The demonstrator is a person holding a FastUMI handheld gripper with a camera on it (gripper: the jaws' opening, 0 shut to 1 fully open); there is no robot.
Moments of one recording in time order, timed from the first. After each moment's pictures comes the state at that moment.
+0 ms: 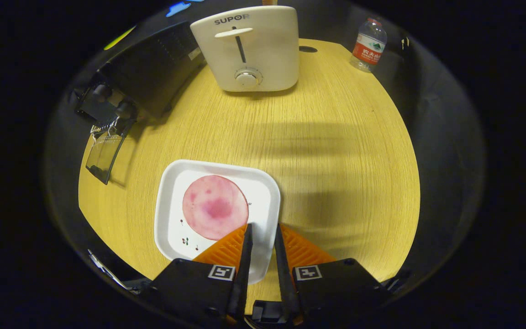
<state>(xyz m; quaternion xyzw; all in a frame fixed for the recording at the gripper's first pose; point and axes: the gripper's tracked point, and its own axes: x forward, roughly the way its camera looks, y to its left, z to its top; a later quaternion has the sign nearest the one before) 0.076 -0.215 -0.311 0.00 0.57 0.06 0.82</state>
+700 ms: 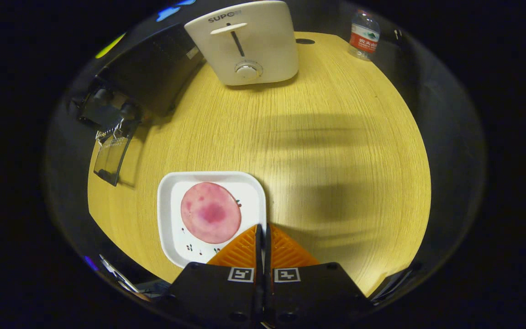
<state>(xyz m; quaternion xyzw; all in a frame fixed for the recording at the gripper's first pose) 0.059 -0.202 -0.312 0.07 0.58 0.06 0.81</state>
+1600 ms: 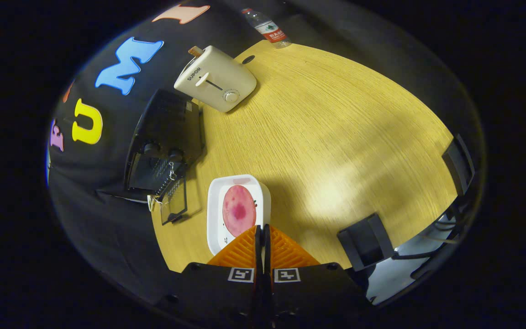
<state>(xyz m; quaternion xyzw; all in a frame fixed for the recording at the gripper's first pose) -0.027 -0.144 -0.254 0.37 0.47 0.02 0.80</state>
